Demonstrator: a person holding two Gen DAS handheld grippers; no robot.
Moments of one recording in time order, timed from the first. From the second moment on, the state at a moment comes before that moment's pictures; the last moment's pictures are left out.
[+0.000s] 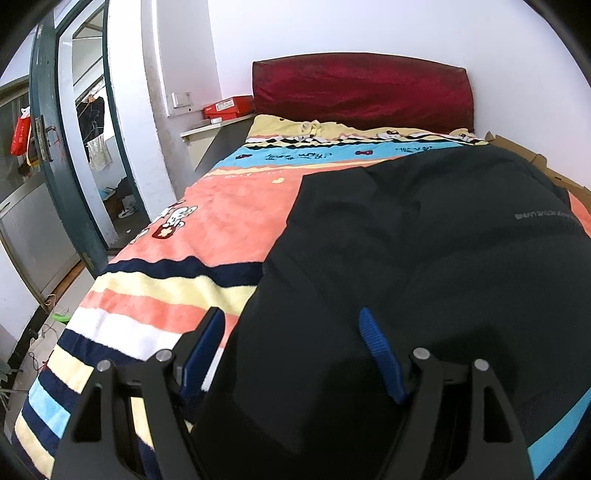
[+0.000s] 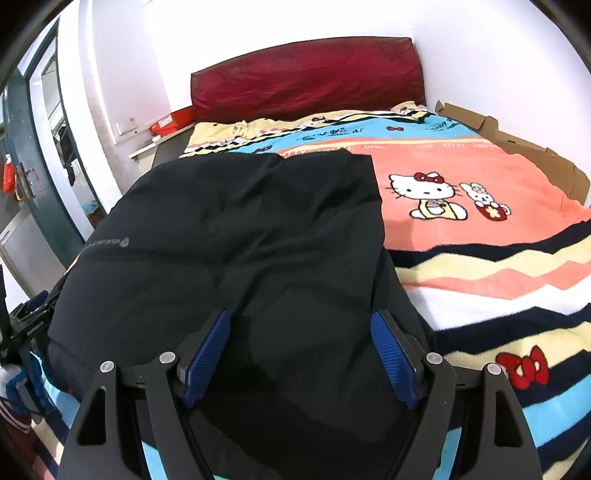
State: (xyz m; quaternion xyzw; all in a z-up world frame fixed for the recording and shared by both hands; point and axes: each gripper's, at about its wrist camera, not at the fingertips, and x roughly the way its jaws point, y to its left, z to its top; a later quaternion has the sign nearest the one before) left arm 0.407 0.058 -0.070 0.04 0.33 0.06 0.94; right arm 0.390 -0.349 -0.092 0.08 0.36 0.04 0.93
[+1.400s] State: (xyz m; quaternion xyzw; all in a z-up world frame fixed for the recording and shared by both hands) left arm 0.502 0.019 -0.006 0.00 0.37 -0.02 0.93; right arm 0.485 -0.274 -0.034 0.03 0.36 0.09 0.93
